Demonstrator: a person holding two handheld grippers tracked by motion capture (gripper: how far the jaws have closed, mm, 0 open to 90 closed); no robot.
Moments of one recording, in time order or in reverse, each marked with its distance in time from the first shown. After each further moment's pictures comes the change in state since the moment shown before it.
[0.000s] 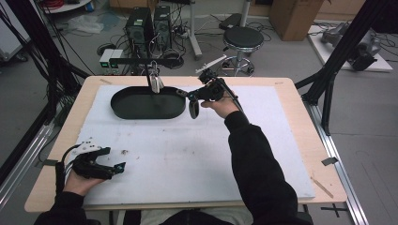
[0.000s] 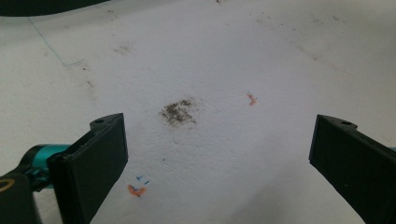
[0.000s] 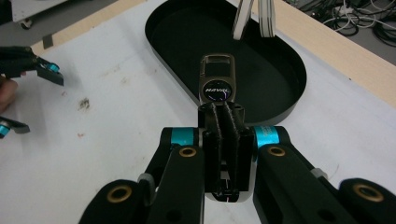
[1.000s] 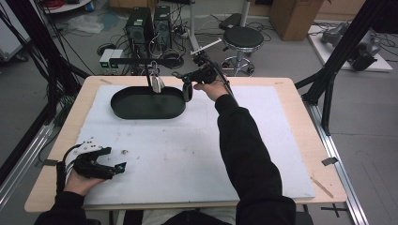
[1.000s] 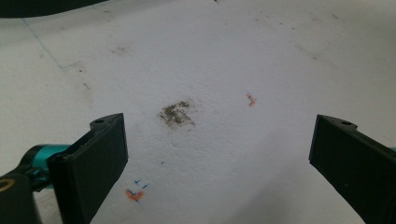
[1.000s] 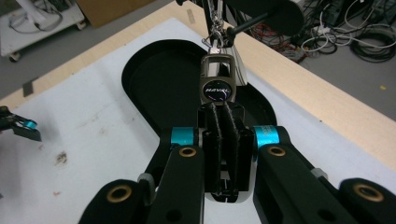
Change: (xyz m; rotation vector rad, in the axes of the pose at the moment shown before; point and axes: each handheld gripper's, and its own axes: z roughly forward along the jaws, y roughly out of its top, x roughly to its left) left arm 0.000 0.000 0.003 0.002 -0.004 0.007; right arm -0.023 0.046 0.014 -0.069 -0.047 0.039
